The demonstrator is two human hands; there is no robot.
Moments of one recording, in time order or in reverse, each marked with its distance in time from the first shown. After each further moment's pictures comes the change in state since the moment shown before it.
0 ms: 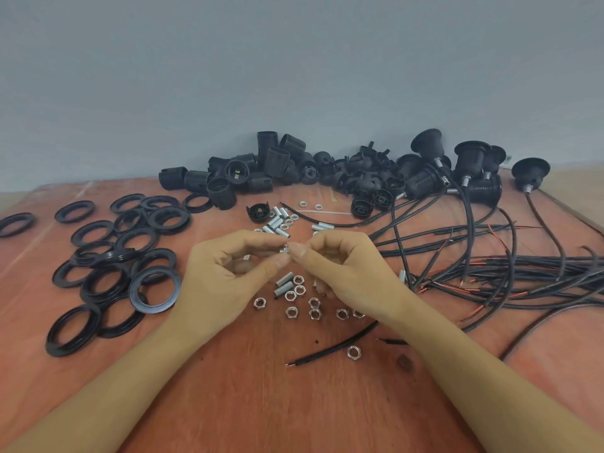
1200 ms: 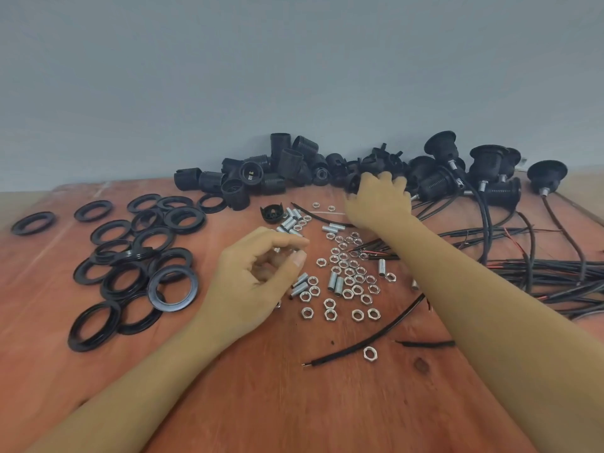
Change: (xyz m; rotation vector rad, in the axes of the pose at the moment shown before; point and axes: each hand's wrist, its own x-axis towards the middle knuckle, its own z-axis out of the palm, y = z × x) left_hand -0.001 0.001 0.005 0.075 -0.018 0.101; right_hand 0.108 0.027 -0.050 -1.212 0.288 0.375
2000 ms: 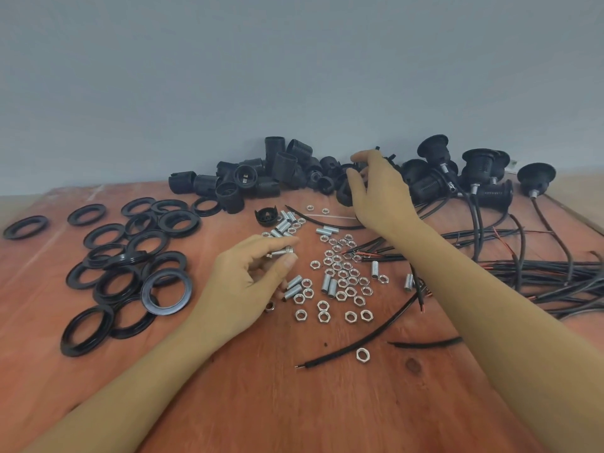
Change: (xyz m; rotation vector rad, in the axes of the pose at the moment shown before) left_hand 0.003 -0.009 -0.001 0.039 -0.041 -0.123; right_hand -0.012 0.014 -0.014 0.495 0.255 -0.237
